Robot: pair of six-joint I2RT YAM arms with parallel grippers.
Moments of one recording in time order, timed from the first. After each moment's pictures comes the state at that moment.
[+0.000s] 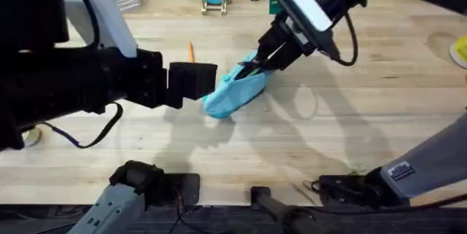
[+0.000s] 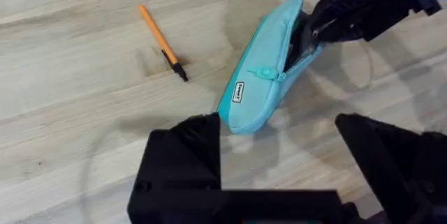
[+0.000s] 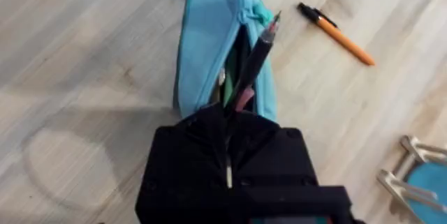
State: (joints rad) left arm -0.25 0.77 1.07 -1.12 0.22 -0.08; right arm 0.36 1.85 1.51 -1.17 -0.65 -2.02
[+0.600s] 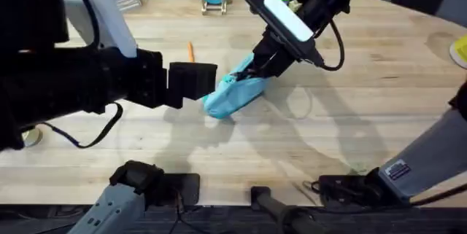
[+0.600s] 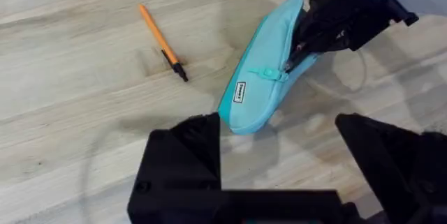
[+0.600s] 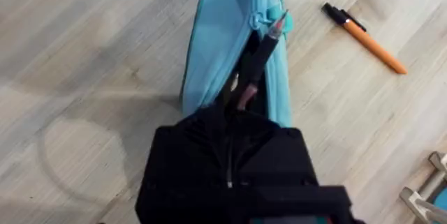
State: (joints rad) left arm -0.25 0.77 1.07 -1.12 0.22 -0.08; right arm 0.40 1.90 1.51 -1.17 -0.60 -2.02
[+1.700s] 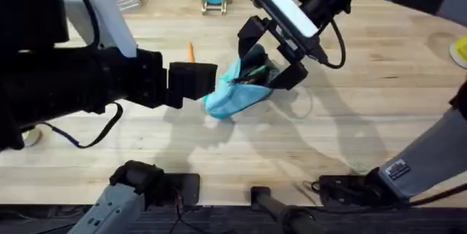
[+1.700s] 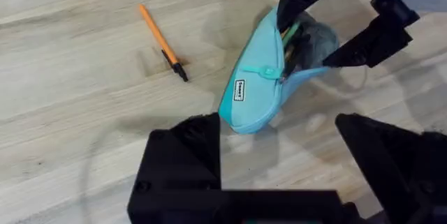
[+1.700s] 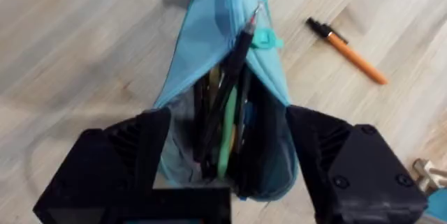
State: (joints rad) left arm -0.25 0.77 1.07 -1.12 0.22 -0.08; right arm 0.40 1.90 1.51 -1.16 -0.68 -2.02
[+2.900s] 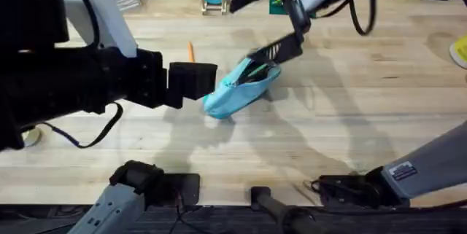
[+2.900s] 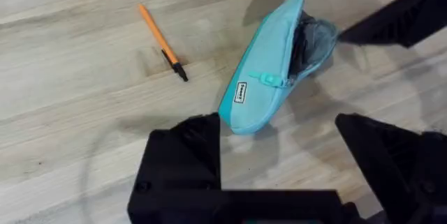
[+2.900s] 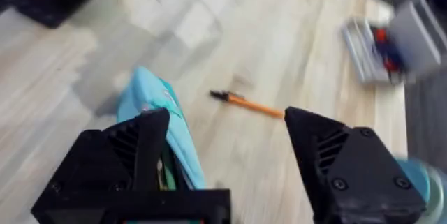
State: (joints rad) left arm -0.25 0.77 1.07 -1.12 0.22 -0.08; right arm 0.32 1.82 1.56 -1.04 -1.11 -1.65
